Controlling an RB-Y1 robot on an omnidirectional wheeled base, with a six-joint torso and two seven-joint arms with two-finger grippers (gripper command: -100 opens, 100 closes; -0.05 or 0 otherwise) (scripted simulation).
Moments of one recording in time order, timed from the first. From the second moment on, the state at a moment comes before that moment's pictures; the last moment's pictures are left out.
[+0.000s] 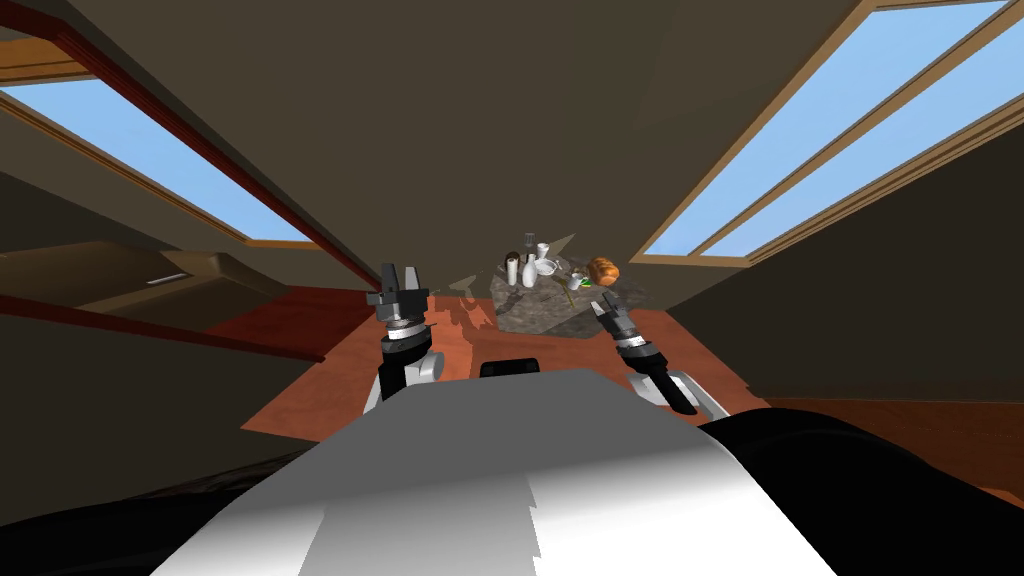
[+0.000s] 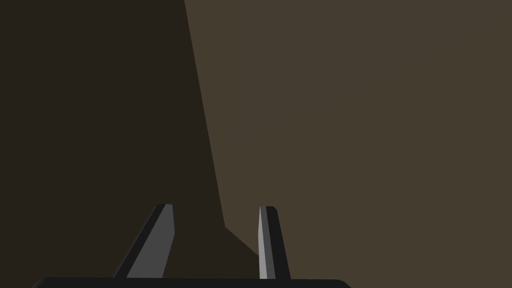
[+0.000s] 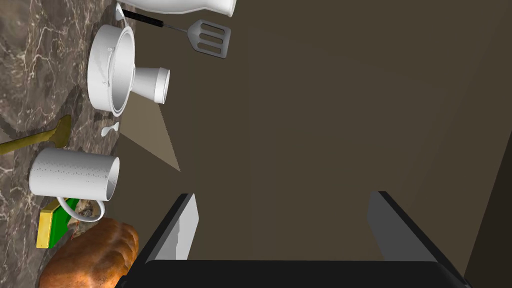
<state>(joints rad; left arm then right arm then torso) 0.49 0.04 -0.05 -2.32 -0.06 -0.57 0.15 0.74 -0.53 -0.23 -2.03 0.07 -0.58 -0.38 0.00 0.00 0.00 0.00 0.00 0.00</state>
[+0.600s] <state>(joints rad) 0.49 0.04 -0.05 -2.32 -0.06 -0.57 0.15 0.76 -0.55 -0.23 -2.02 0.07 -0.58 -0.39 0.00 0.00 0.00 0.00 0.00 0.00</state>
